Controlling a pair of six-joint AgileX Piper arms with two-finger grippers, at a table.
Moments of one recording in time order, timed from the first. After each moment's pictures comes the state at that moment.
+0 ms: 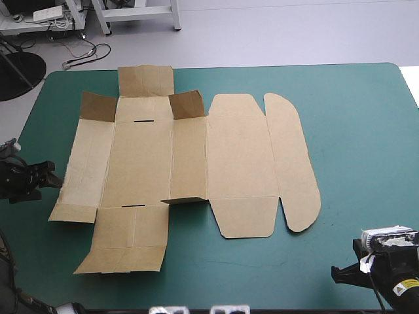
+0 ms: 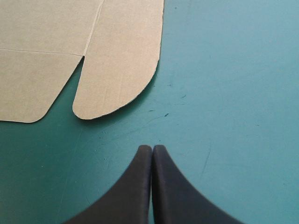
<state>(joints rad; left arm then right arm) 0.65 1.65 -1.23 -0.47 1.20 0.49 -0.12 0.27 -0.50 0.24 1.01 -0.28</state>
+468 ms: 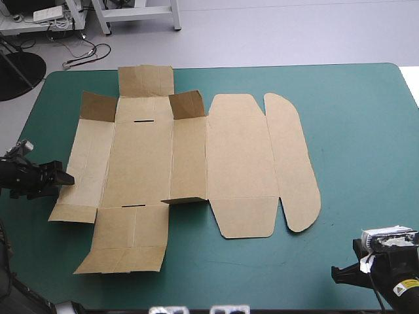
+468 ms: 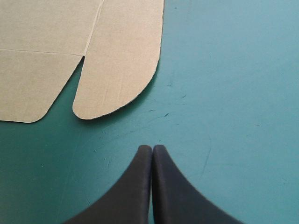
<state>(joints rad) 0.65 1.79 -1.23 -0.63 1.20 0.68 -0.12 0.27 -0.50 0.24 1.01 -0.28</state>
